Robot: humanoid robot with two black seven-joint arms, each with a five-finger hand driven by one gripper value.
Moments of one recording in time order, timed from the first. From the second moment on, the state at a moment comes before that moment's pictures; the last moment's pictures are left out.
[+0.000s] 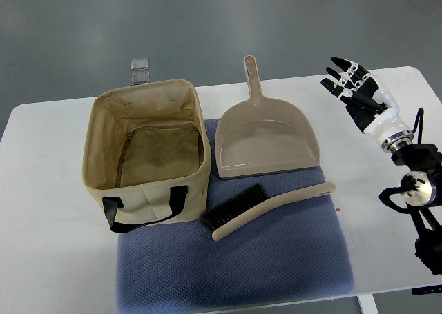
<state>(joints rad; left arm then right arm) 0.02 0.00 0.03 -0.12 -0.06 -0.02 -0.04 0.27 -0.12 1.47 1.26 -0.81 0.19 0.07</state>
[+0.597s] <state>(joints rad) 0.02 0.00 0.03 -0.12 -0.06 -0.02 -0.04 0.56 -0.63 0.68 1.26 -1.16 0.18 0.40</state>
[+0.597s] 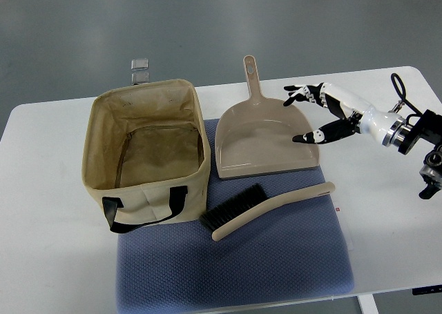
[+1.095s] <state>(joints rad) 0.02 0.00 0.03 -0.12 -0.06 -0.02 -0.04 0.59 -0.63 0.42 1.32 -1.65 0.03 0.40</state>
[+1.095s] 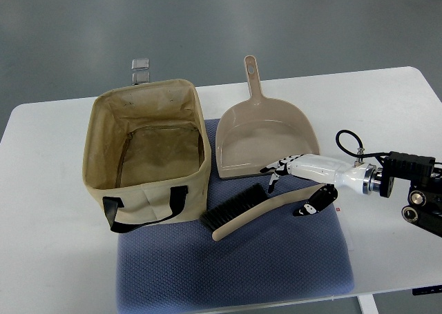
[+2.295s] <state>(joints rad) 0.02 0.00 0.03 -0.12 -0.06 -0.02 -0.04 0.59 -0.65 0.47 1.31 -1.76 -0.15 0.36</state>
